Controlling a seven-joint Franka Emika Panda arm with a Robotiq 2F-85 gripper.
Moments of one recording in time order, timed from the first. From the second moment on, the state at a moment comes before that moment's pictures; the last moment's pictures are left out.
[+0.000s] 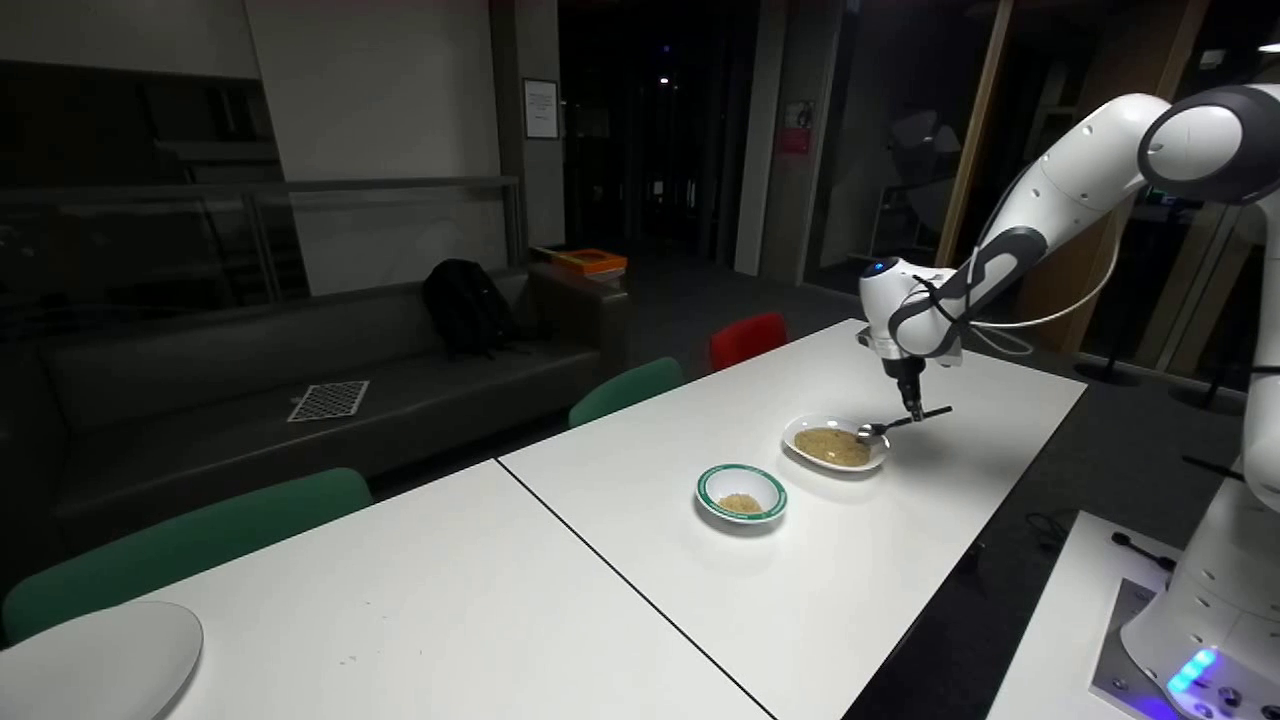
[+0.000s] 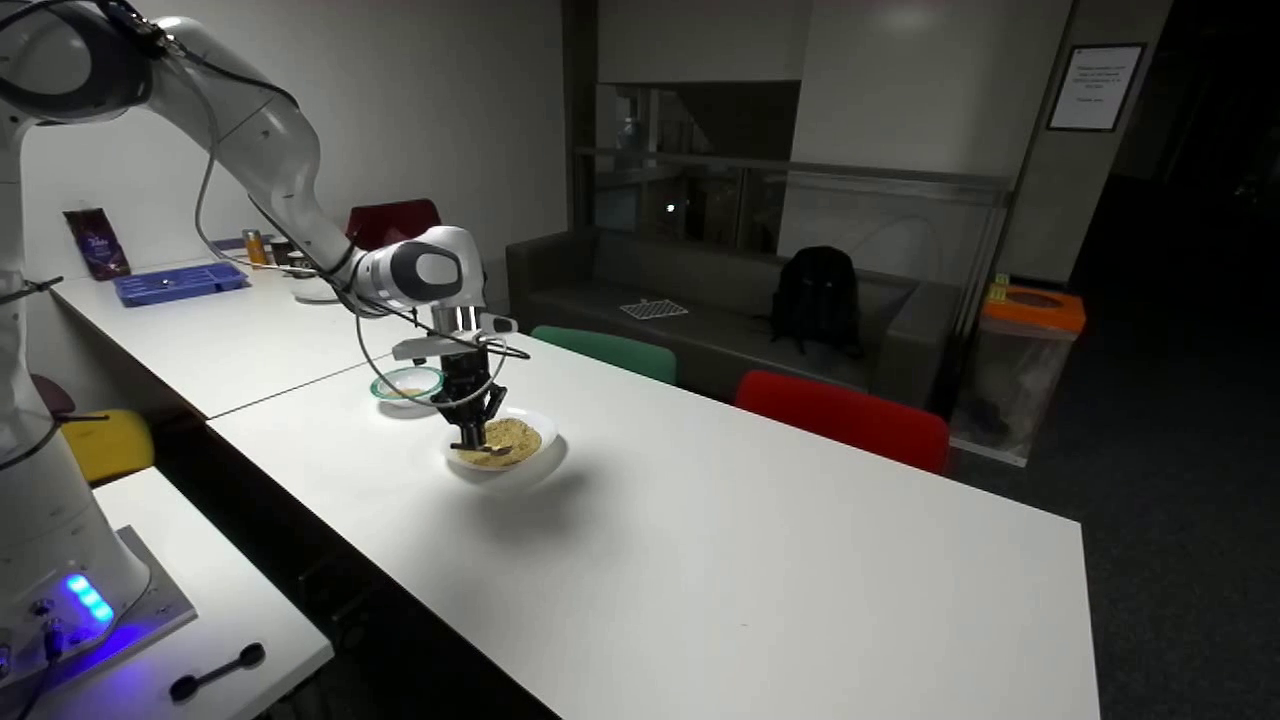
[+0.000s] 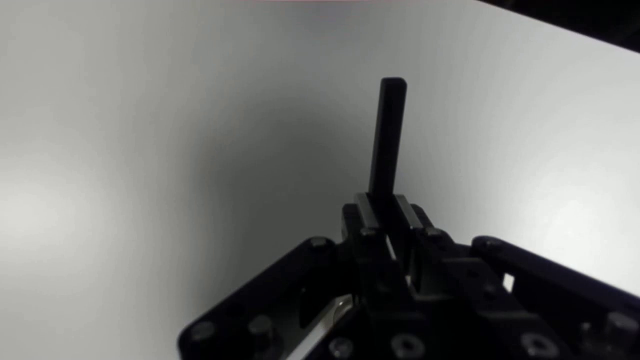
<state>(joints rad) -0.14 0.28 -0.17 -2.23 -0.53 2.28 -0.33</state>
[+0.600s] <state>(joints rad) -0.10 0.28 -0.16 -2.20 -0.59 2.12 -0.29</state>
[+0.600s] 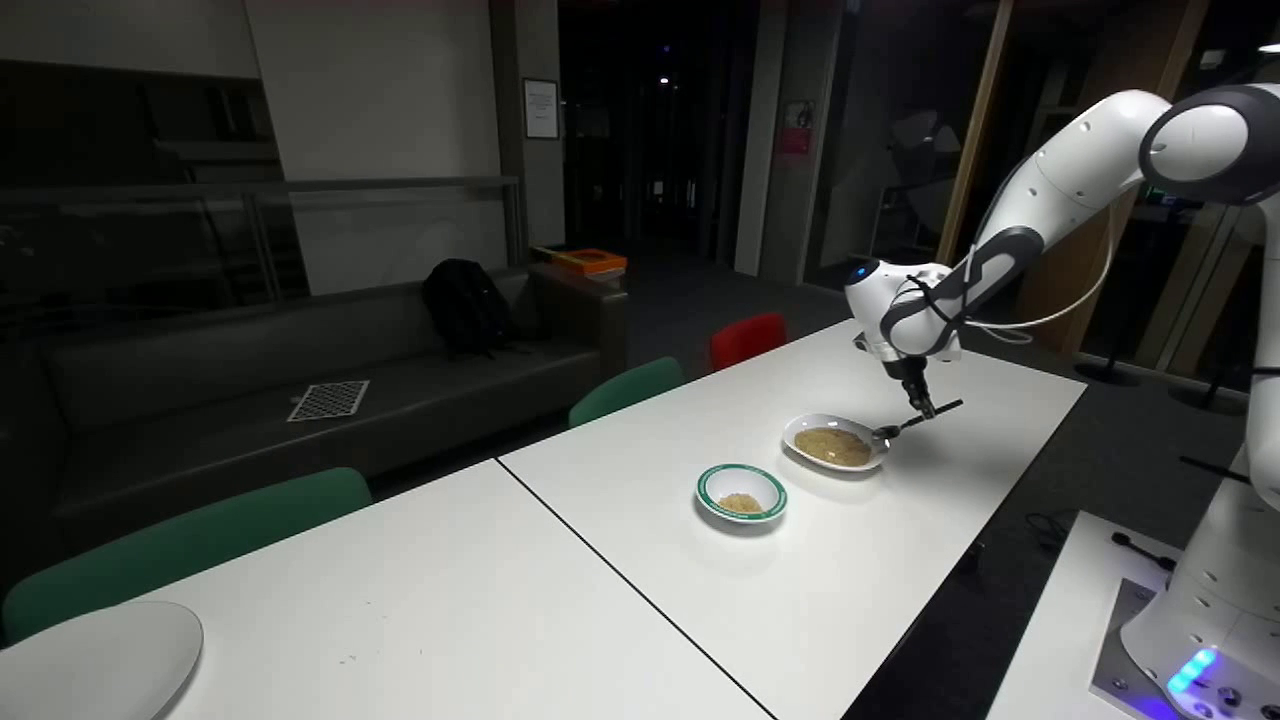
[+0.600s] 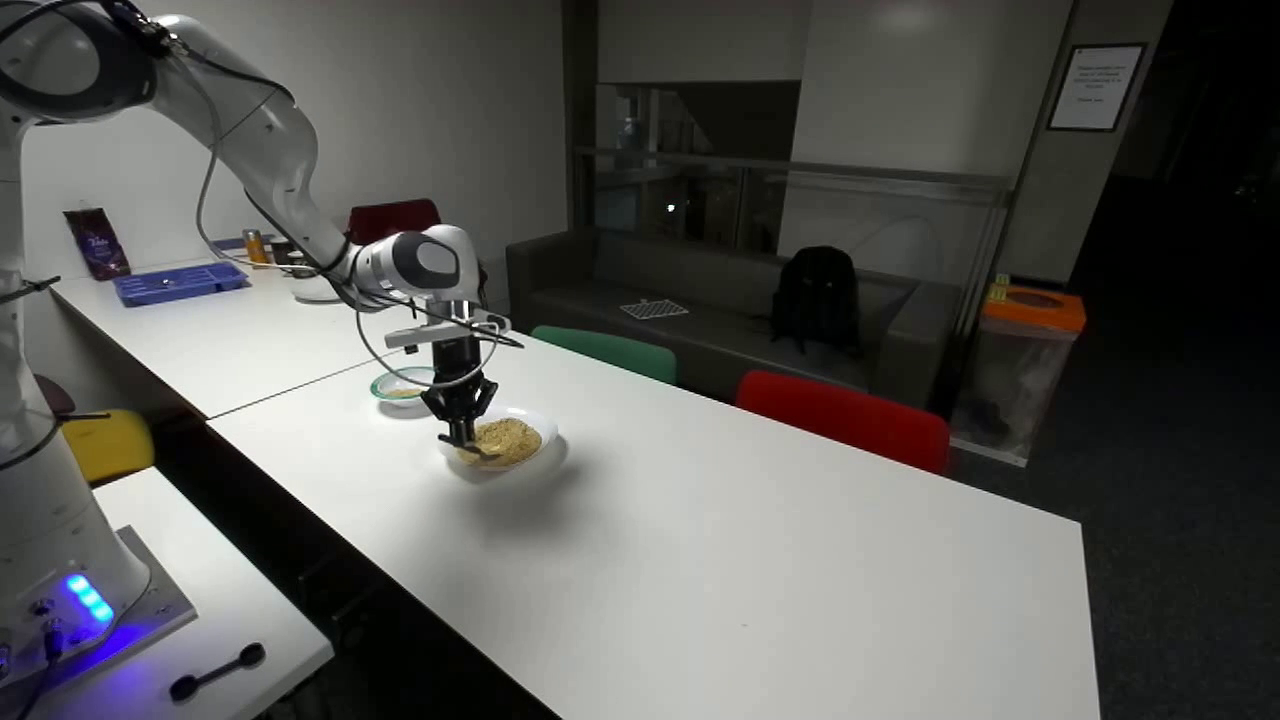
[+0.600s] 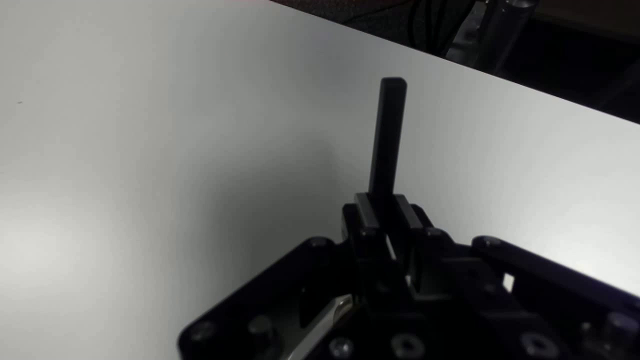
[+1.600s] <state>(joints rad) -0.08 0.38 -0.12 -2.09 -0.59 2.00 -0.24</state>
